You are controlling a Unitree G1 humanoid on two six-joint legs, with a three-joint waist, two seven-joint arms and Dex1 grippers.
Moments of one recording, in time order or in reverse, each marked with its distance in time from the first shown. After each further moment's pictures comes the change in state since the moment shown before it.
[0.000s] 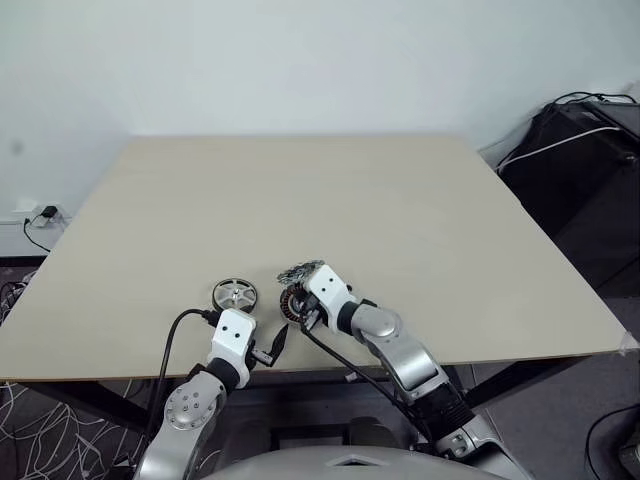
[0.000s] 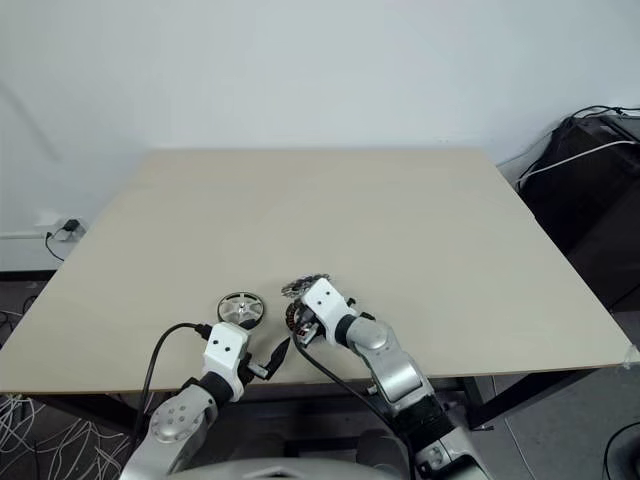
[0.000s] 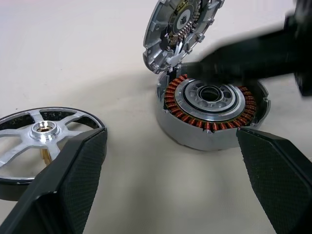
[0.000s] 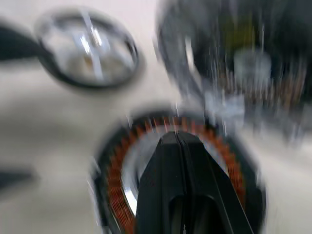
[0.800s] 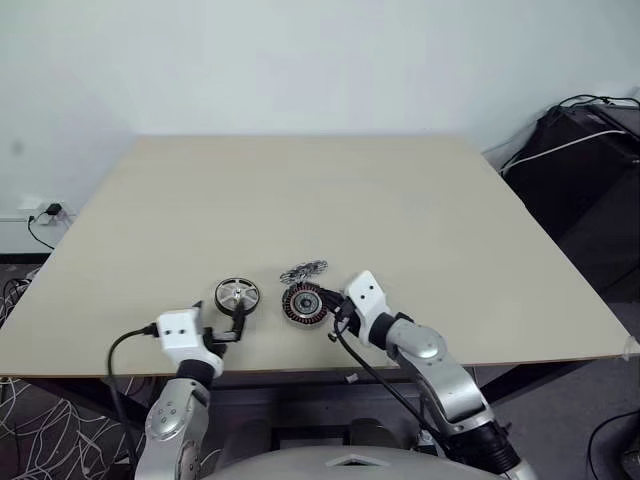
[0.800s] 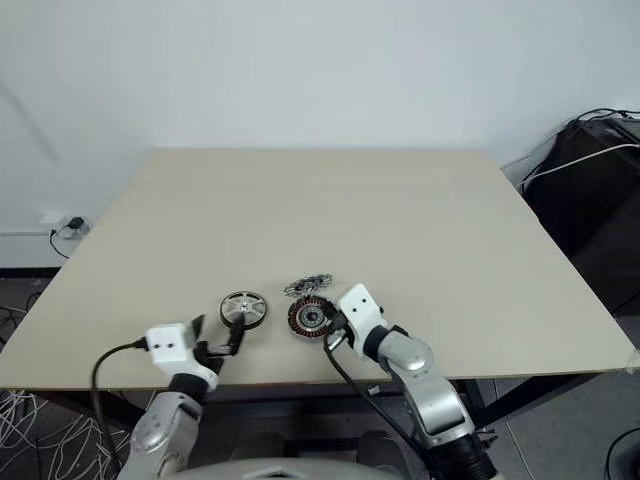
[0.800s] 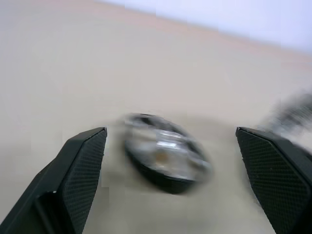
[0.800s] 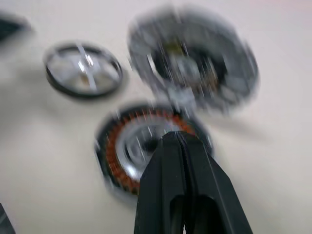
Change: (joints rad) left arm 0.056 -0.260 0.279 0.000 -0.264 -0.095 0.155; right arm 0.224 -0.112 -0.116 -0.336 0.121 0.039 0.005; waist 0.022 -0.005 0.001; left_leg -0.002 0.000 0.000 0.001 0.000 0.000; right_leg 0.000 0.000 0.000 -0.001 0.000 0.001
